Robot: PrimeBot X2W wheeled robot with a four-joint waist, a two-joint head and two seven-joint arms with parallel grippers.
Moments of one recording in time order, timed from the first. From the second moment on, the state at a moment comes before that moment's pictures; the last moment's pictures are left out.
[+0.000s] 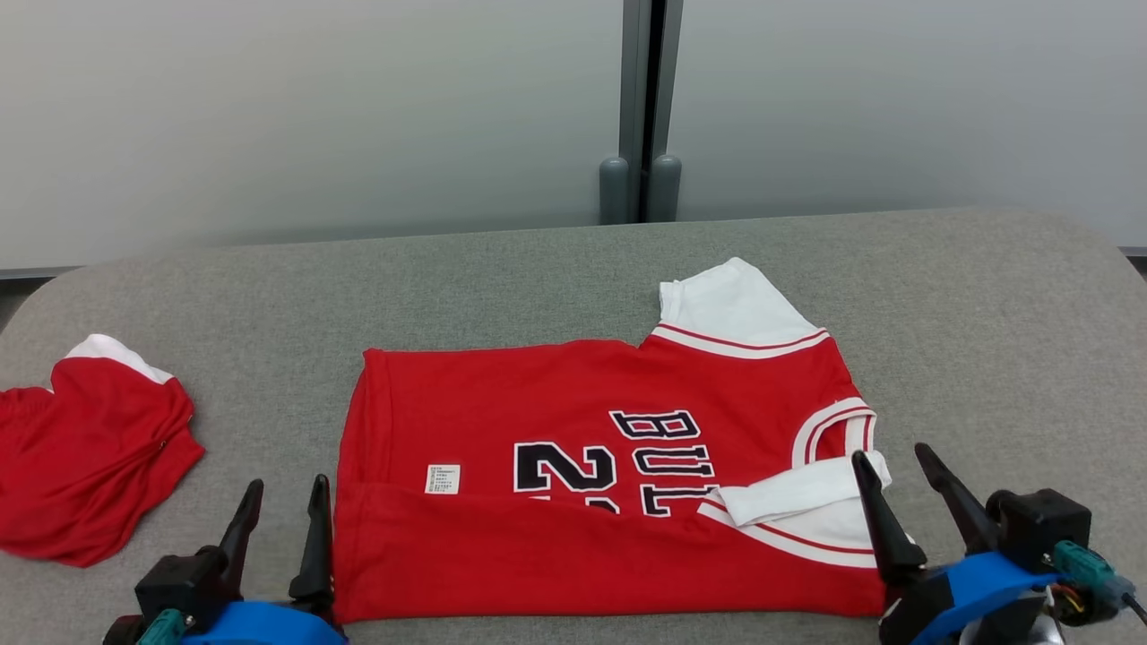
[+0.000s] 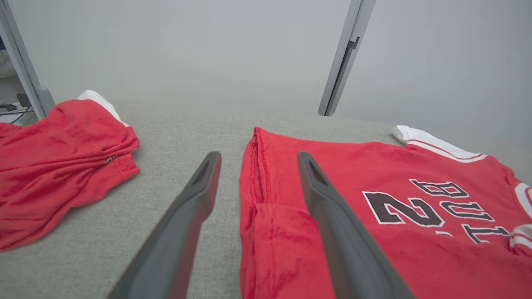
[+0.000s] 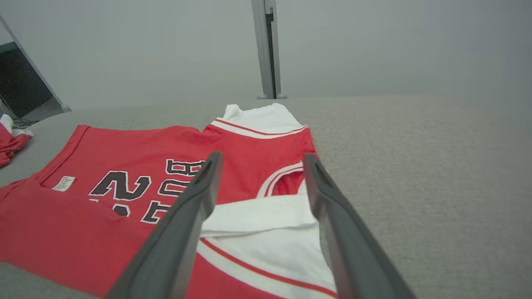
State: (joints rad) left arm -0.03 0.24 -0.22 0.38 -0.44 -0.04 -0.26; right arm 0.00 -0.12 0.03 0.16 0.24 0.13 -0.03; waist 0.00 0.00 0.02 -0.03
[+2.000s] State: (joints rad) left arm -0.53 0.35 -0.16 0.45 -0.39 -0.12 -0.13; right arm -0.53 -0.07 -0.01 0.32 -0.02 0.13 -0.02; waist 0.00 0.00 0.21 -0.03
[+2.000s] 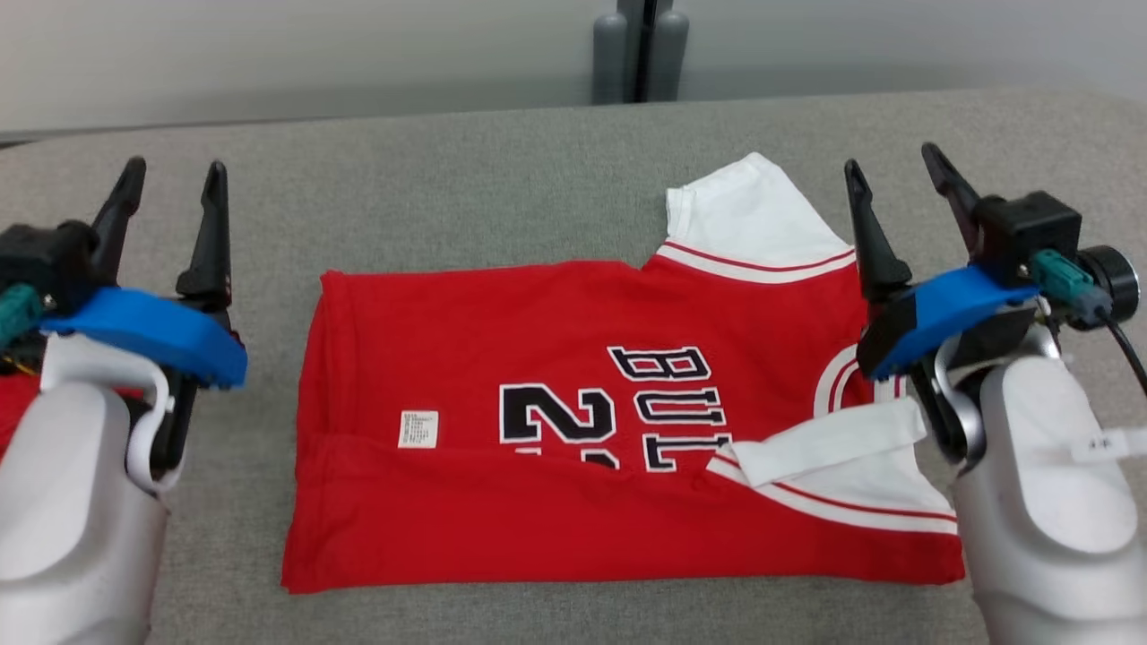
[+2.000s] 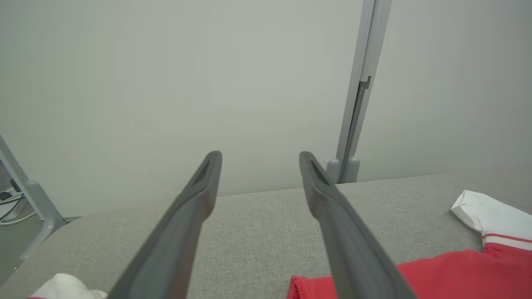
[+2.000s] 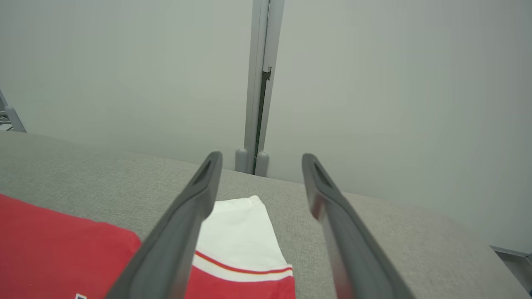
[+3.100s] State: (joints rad) left arm -0.87 0.55 -0.82 0.64 -0.93 -0.13 0.22; right arm -0.99 -0.08 -0.02 0.92 -0.09 0.13 -0.12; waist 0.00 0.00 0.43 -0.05
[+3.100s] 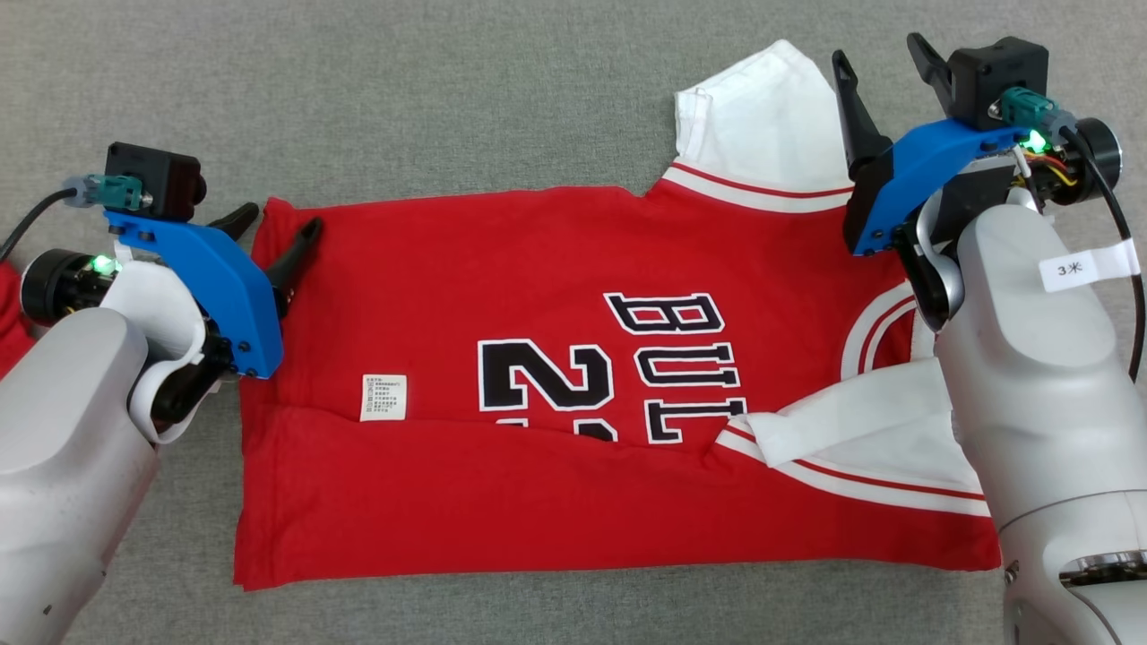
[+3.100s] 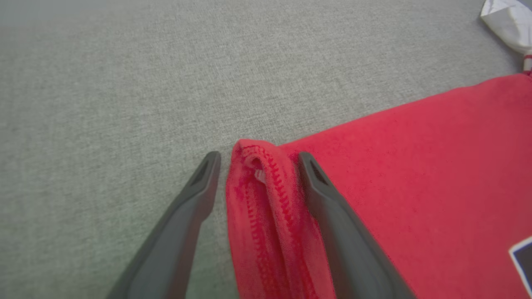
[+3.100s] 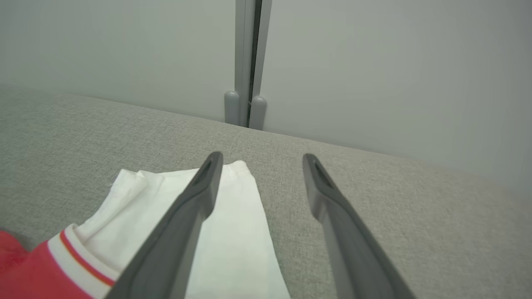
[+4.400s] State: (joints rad) left arm -1.03 0.53 -1.10 0.61 -1.04 -0.13 -0.01; right arm -1.28 -0.19 0.01 1.24 -0.14 0.13 0.13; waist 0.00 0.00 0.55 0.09
